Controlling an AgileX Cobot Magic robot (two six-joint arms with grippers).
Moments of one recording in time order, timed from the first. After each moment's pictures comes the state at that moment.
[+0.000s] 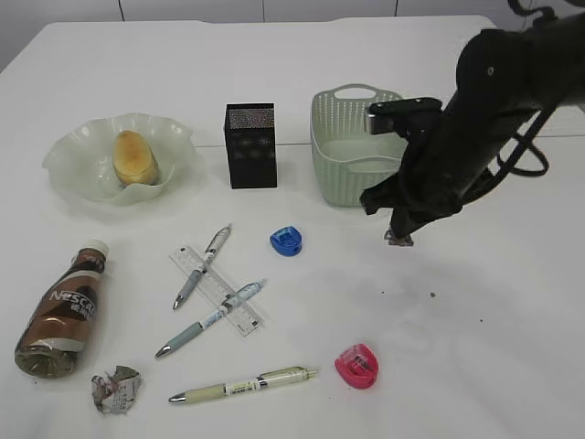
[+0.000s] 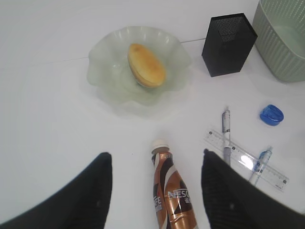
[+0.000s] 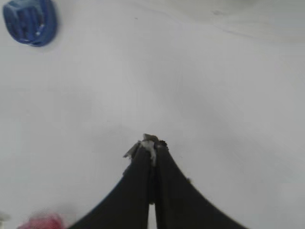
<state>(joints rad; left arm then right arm) -0.07 0.97 -0.99 -0.14 0.75 0.11 0.32 1.92 -1.34 0.14 0.75 -0.11</state>
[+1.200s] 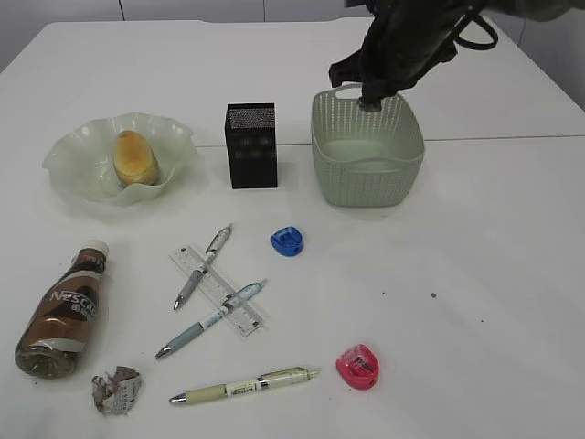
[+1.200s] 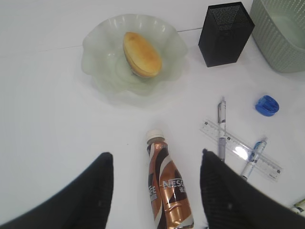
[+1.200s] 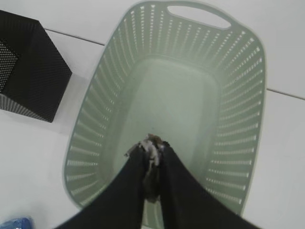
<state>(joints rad) -0.07 0.97 -0.99 -0.15 0.79 0.11 0.32 2.17 -1.99 -0.13 0.82 0.08</state>
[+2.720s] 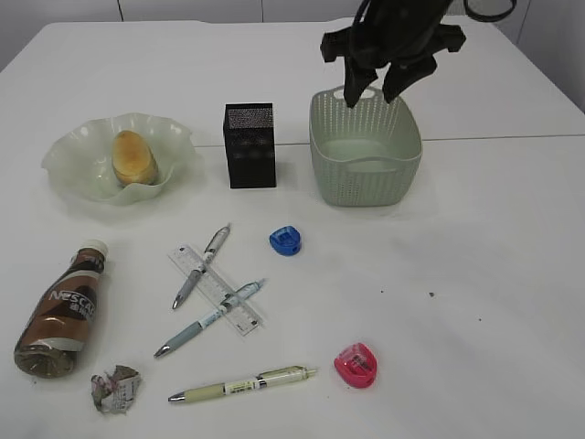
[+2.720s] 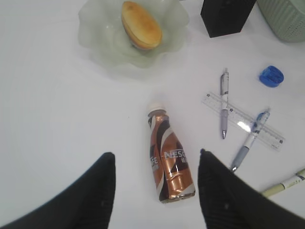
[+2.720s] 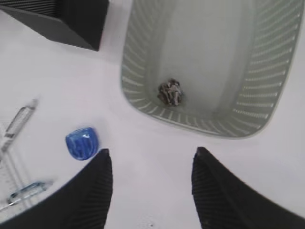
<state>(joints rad) -0.07 0.97 -0.99 -0.13 0.88 0.11 0.34 2.14 -2.17 0.02 1.24 0.07</state>
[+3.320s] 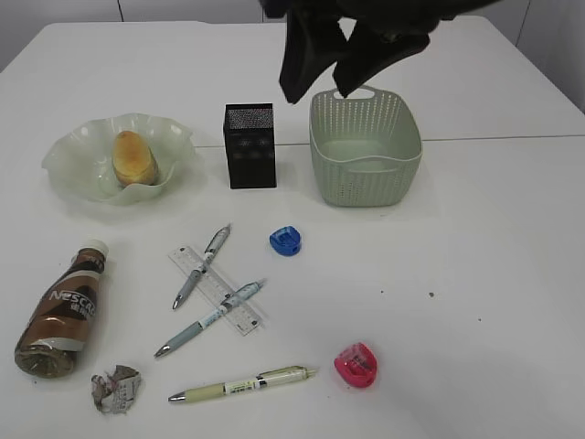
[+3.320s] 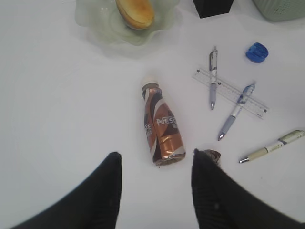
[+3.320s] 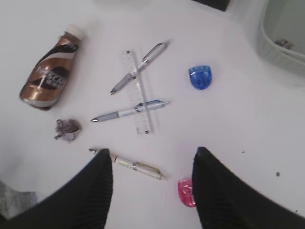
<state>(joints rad) -0.07 0.80 -0.99 -0.12 1.06 0.11 0.57 1.71 -1.82 0.15 1.25 0.08</state>
